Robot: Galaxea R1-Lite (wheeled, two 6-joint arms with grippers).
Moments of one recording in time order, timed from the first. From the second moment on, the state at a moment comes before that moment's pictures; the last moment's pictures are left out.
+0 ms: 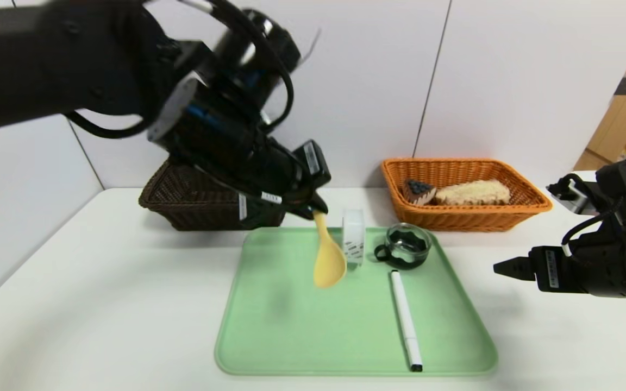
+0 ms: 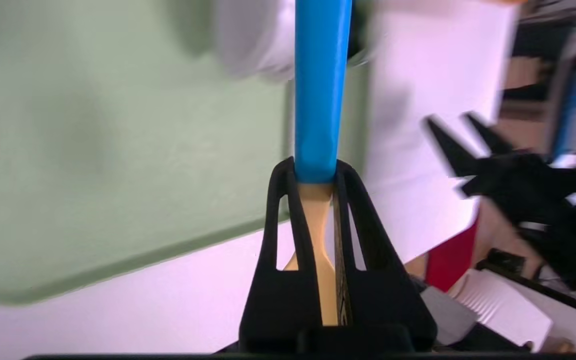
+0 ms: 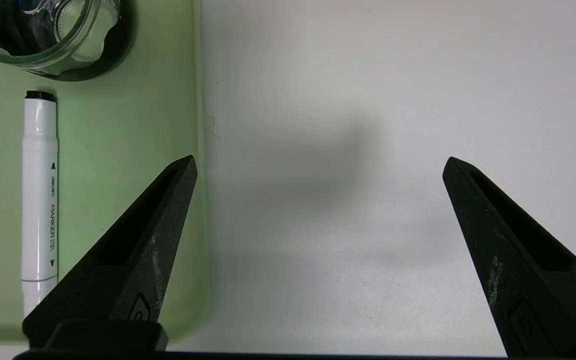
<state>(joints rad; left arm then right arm) -0.70 1.90 -1.97 0.81 -0.18 -0.88 0.21 1.44 -0.85 0.23 -0.13 0.20</state>
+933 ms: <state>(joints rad) -0.25 2.02 -1.96 0.45 0.15 -0.90 0.22 1.37 -0.79 0.23 -0.13 0.20</state>
